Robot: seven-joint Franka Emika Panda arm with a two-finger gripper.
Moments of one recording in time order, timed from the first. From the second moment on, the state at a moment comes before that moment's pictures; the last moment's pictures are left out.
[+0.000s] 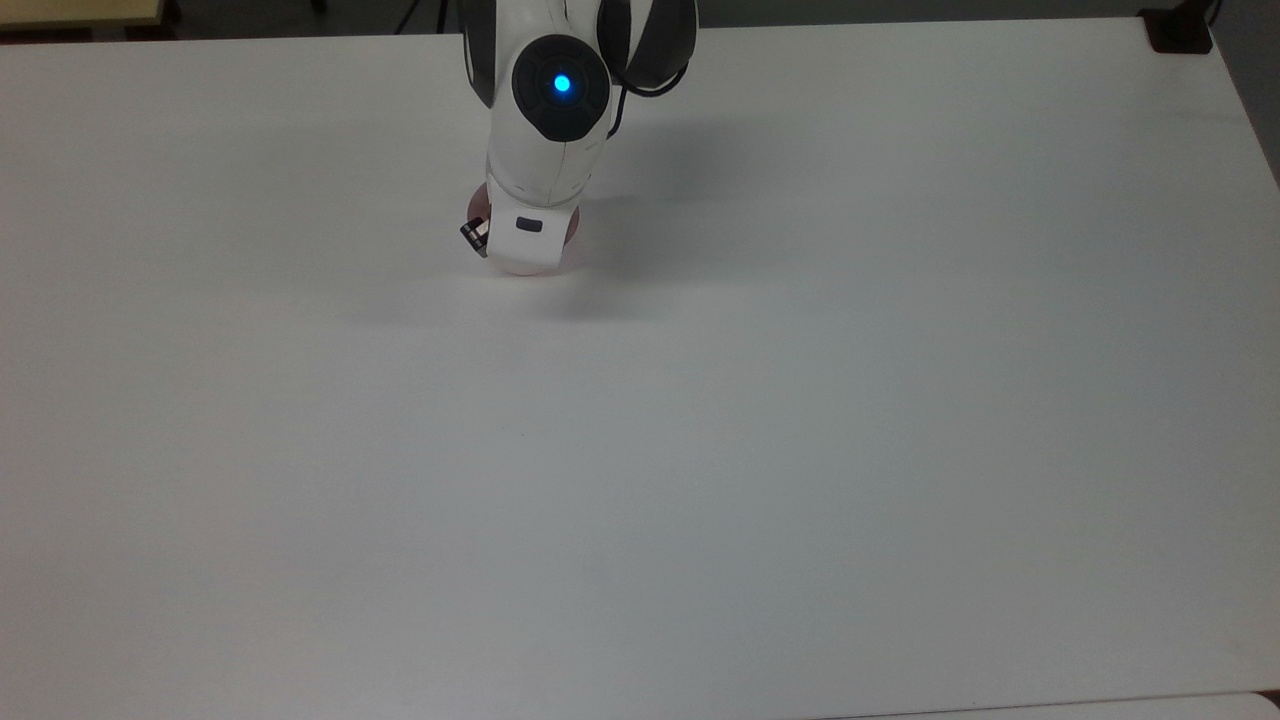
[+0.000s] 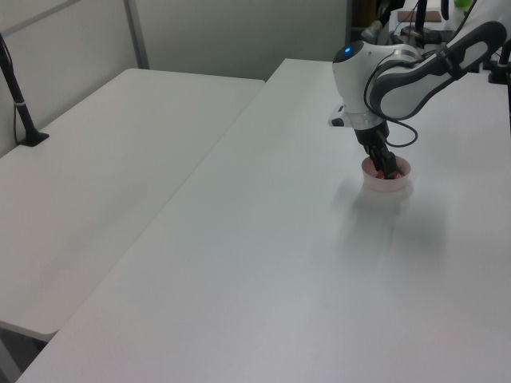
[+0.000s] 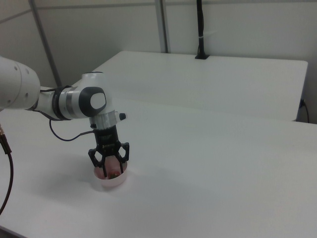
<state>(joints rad) 0.02 0.28 0.05 -1.97 -0.23 1.97 -0.52</state>
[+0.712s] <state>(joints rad) 0.02 0.22 0.05 -1.94 -0.23 1.89 -0.50</state>
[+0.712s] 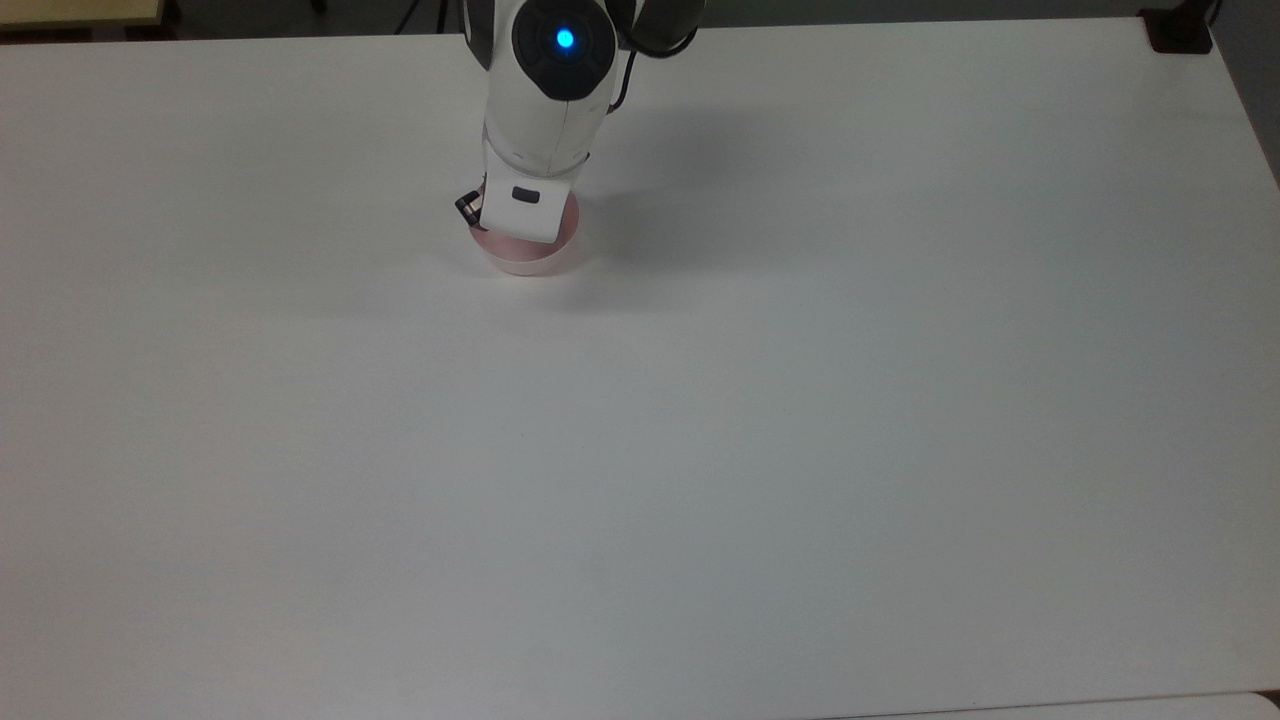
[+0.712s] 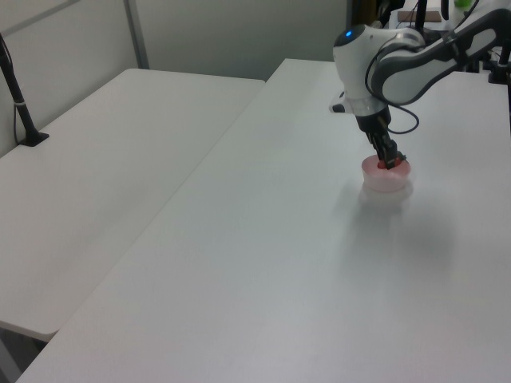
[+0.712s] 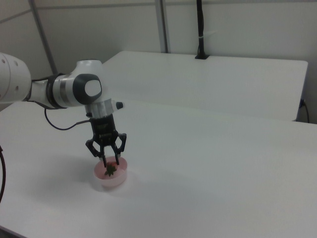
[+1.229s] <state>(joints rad) -0.12 0.27 0.03 -1.73 -0.22 1.88 -0.50</state>
